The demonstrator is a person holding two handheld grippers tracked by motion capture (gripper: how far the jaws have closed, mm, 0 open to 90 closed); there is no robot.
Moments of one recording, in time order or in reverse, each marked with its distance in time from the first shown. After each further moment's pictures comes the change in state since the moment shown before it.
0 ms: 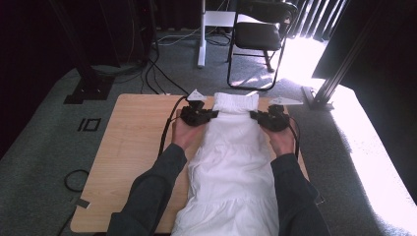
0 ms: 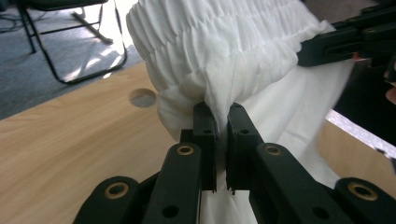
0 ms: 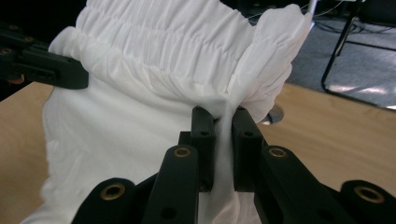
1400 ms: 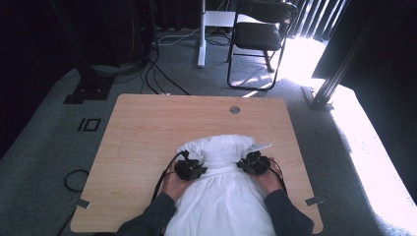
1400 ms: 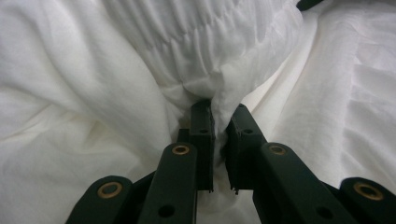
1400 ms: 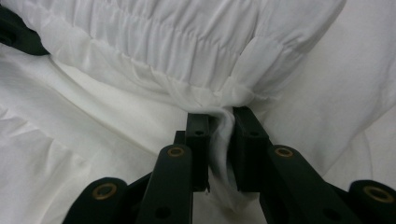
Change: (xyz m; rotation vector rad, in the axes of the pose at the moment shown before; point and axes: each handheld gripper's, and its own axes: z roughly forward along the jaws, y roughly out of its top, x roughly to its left) left arm -0.026 -0.162 0.011 0.302 0.052 0.013; right arm 0.036 -0.134 0.060 0.342 0.077 -0.156
